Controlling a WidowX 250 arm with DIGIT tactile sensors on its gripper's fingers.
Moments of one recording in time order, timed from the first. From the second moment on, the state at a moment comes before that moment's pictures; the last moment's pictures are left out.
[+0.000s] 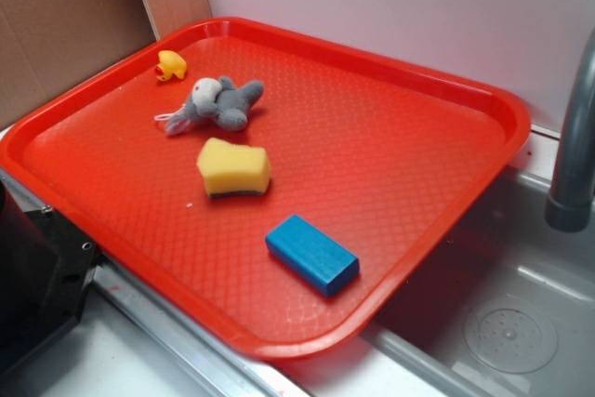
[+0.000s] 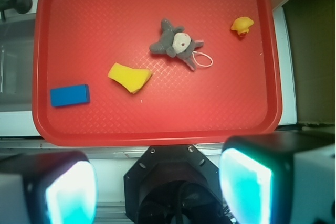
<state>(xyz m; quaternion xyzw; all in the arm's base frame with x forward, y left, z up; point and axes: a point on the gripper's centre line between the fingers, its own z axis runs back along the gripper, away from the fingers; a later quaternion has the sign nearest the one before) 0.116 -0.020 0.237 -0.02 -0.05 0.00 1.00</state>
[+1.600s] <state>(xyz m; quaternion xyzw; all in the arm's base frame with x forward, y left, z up) 0.188 -0.076 0.164 -0.09 -0.12 -0.50 0.85</state>
